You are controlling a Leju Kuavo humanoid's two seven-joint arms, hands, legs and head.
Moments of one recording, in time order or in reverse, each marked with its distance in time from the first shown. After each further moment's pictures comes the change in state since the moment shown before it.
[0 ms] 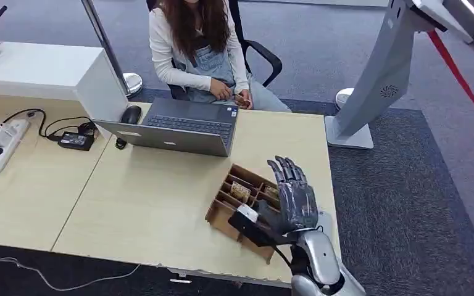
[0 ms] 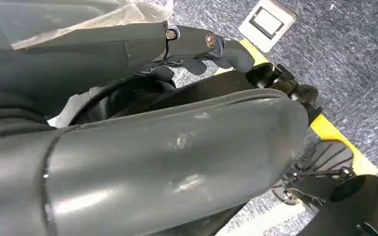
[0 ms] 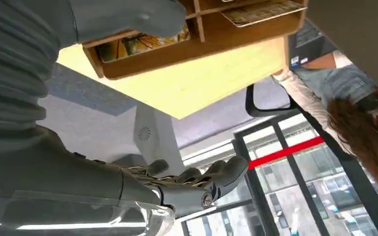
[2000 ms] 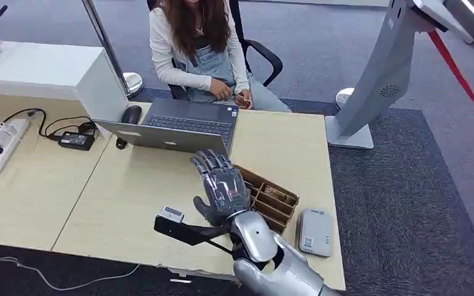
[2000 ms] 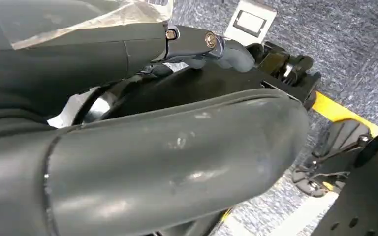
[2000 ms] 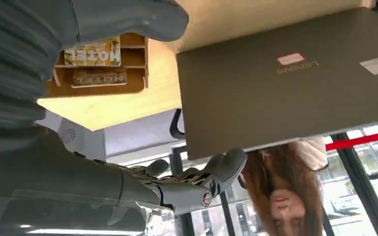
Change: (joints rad) left arm -0.016 0.004 -0.103 0.000 -0.116 -0.117 0.019; right arm -0.257 0.257 0.236 0.308 -0.047 0.071 -0.031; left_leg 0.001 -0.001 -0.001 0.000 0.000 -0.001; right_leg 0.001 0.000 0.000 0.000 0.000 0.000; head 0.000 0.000
